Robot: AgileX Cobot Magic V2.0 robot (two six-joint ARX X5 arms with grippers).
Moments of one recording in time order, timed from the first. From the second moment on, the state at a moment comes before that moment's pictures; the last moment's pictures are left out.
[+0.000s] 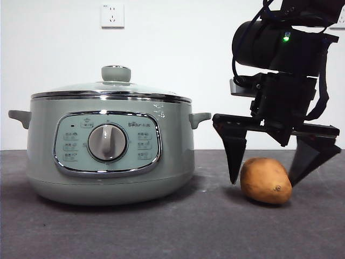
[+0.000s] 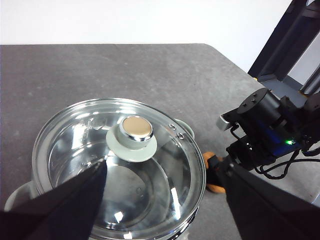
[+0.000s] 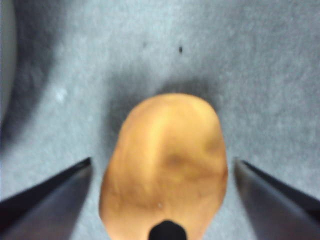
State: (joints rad) left arm -0.17 0.73 0.91 -0.54 0.50 -0.14; right arm 0.52 1.65 0.99 -0.51 0.06 0.35
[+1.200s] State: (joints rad) left arm -0.38 1.06 1.03 -0.48 0.26 -0.09; right arm 0.52 1.00 0.99 -0.91 0.06 0.35
